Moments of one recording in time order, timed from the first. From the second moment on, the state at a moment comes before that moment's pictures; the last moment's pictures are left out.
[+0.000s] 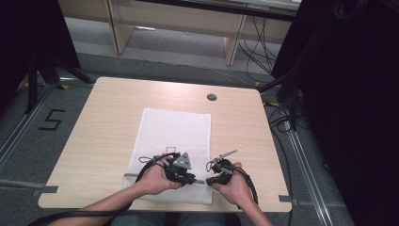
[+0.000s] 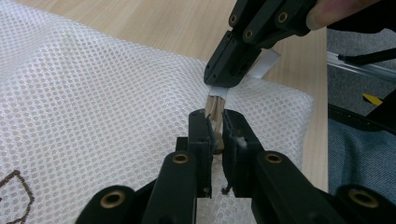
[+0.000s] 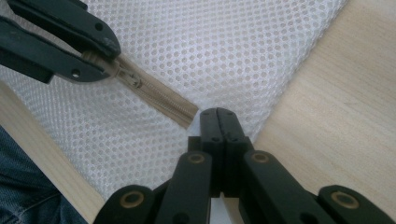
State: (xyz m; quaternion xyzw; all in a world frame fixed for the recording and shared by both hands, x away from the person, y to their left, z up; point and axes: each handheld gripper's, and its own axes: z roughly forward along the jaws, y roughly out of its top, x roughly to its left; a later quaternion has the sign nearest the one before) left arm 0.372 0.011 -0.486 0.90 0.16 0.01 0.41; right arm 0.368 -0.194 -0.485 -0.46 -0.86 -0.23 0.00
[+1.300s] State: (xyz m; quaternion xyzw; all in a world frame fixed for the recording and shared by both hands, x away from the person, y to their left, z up) left arm 0.370 0.025 -0.481 0.90 0.17 0.01 0.41; right arm 0.369 -0.196 -0.485 -0.45 -0.86 -0.23 0.00
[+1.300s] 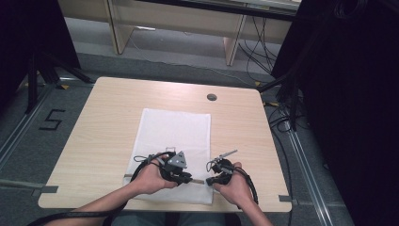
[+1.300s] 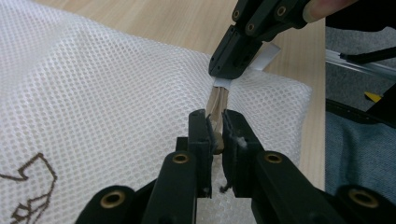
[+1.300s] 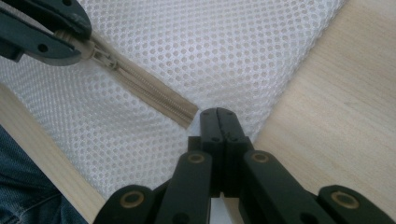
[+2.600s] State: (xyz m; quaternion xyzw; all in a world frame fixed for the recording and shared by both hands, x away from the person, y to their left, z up) left arm 0.368 0.036 -0.478 0.90 0.18 0.02 0.41; right arm 0.369 -0.196 -0.485 -0.45 -0.86 -0.23 0.00
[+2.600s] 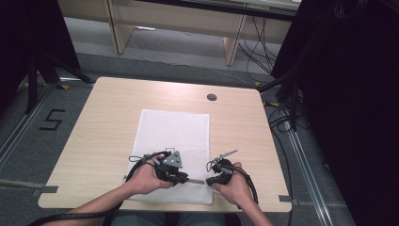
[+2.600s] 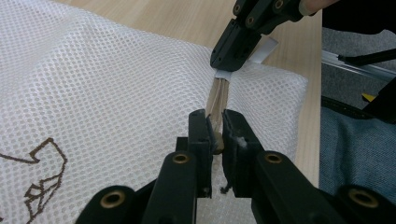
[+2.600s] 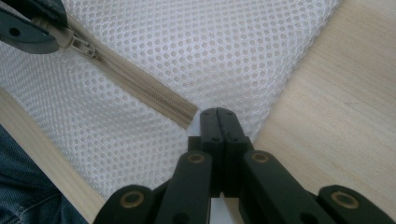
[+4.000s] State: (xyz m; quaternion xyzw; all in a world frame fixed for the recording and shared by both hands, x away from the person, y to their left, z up) left arm 0.367 0.050 -0.477 0.90 0.19 0.01 0.40; right arm 0.368 -0.196 -0.484 -0.45 -0.86 -0.23 0.00
